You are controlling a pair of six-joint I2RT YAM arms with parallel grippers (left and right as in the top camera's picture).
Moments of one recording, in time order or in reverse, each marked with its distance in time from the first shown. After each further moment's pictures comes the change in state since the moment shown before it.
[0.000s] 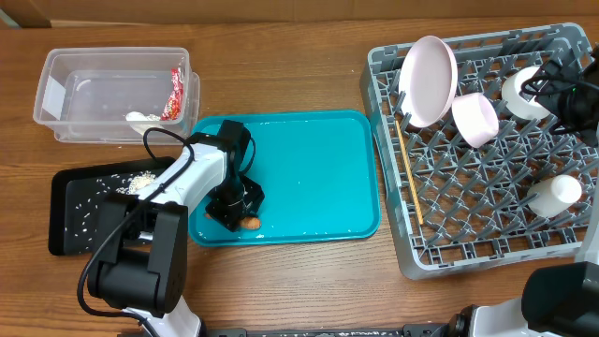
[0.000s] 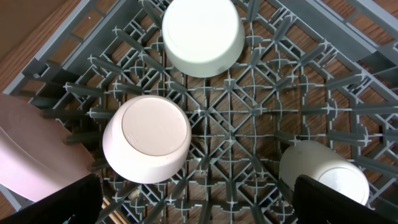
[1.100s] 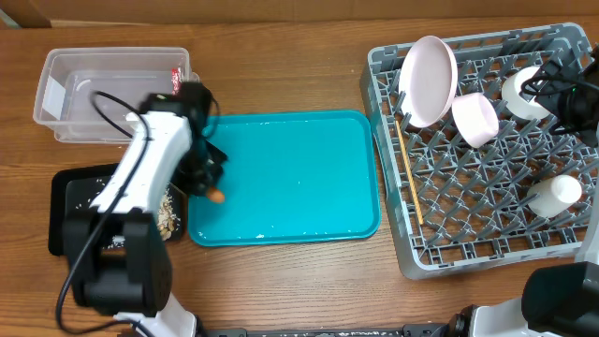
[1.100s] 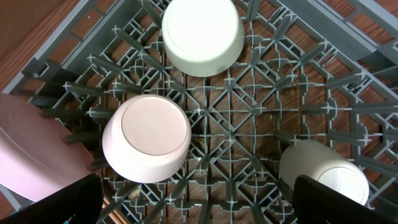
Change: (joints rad) left arm 0.167 -0.029 0.322 -0.314 -0.169 0.168; right arm 0.000 0.000 0.000 -0.002 0.000 0.000
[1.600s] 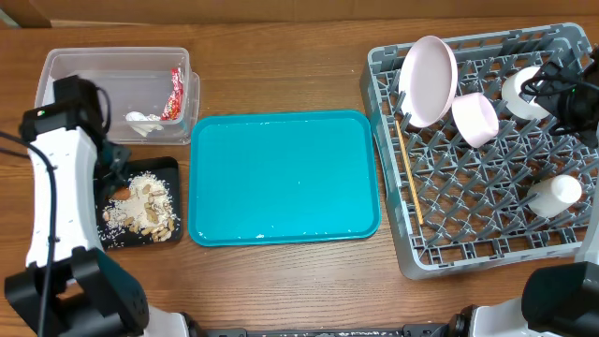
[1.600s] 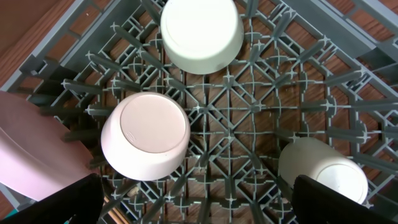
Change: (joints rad) left arm 0.401 -0.125 0.048 0.009 -0.260 0.063; right arm 0.000 0.000 0.000 -0.010 0.000 0.000
